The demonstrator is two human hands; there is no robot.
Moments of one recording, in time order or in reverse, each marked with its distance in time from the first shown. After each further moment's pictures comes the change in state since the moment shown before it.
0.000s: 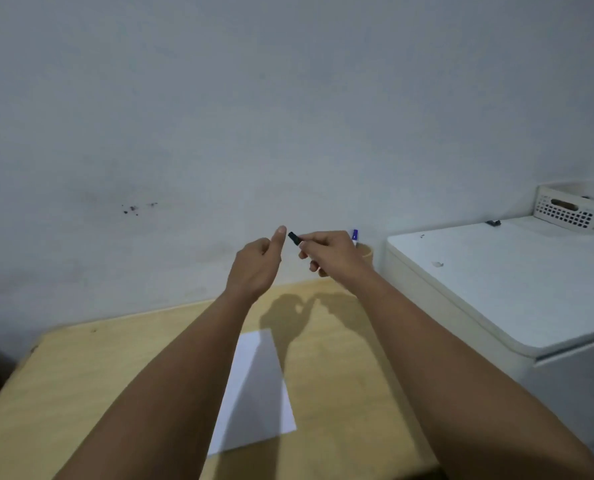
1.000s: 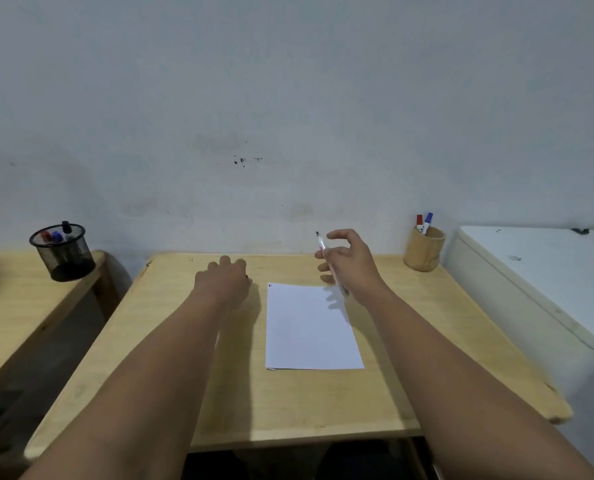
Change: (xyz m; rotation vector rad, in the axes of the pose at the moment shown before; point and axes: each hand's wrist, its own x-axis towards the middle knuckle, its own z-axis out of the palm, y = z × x) left_hand -0.084 -0.151 -0.147 0.994 -0.169 -0.240; right_hand -0.072 0.007 0.132 0.220 -0.070 0.132
